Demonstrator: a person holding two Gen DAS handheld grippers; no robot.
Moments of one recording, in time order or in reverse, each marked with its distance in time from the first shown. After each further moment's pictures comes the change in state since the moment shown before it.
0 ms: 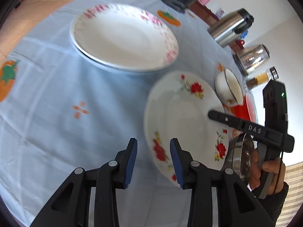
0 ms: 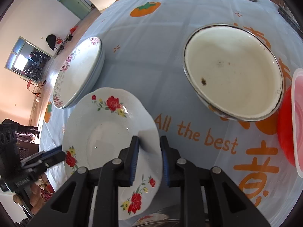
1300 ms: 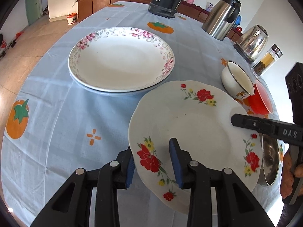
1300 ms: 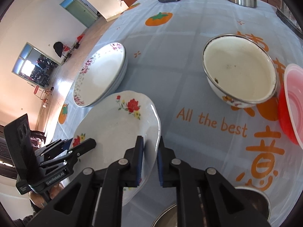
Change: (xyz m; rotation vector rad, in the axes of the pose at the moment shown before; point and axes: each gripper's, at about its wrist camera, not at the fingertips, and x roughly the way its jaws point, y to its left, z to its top) left arm -0.009 -0.012 -0.002 0.217 -0.116 0.180; right arm -0.026 0.033 -0.025 -0.006 -0.082 0.043
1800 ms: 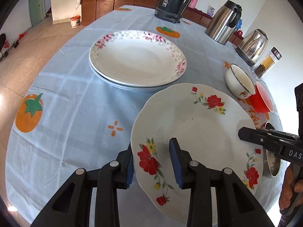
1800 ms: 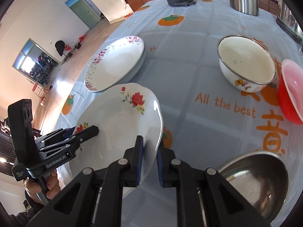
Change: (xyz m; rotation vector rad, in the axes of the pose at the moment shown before) left arm -0.020 0.020 -0.013 0.000 -0.045 0.016; right arm -0.006 0.036 -0.032 -0.036 -0.054 -0.010
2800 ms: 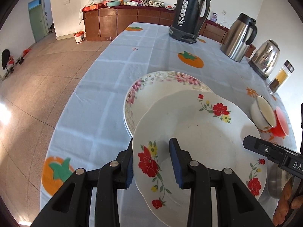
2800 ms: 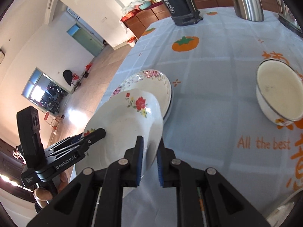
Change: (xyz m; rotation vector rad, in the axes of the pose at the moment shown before) left arm 0.016 0.052 0.093 0.067 -0.074 0.084; right arm 0.035 0.029 0.063 0.129 -0.182 0.095
